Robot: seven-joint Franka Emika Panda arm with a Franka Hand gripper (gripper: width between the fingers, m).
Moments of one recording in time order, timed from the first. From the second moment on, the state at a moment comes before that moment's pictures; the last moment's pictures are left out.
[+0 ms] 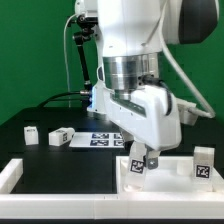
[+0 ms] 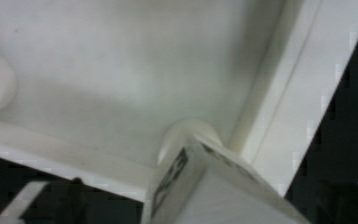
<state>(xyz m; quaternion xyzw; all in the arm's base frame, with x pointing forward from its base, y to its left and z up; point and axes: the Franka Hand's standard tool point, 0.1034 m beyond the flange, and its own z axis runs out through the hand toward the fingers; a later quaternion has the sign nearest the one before) 0.623 0.017 0.077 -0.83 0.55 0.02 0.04</state>
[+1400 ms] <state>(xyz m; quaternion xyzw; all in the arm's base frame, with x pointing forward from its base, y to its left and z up) 0.626 0.012 0.073 -0.85 0.53 0.00 0.02</state>
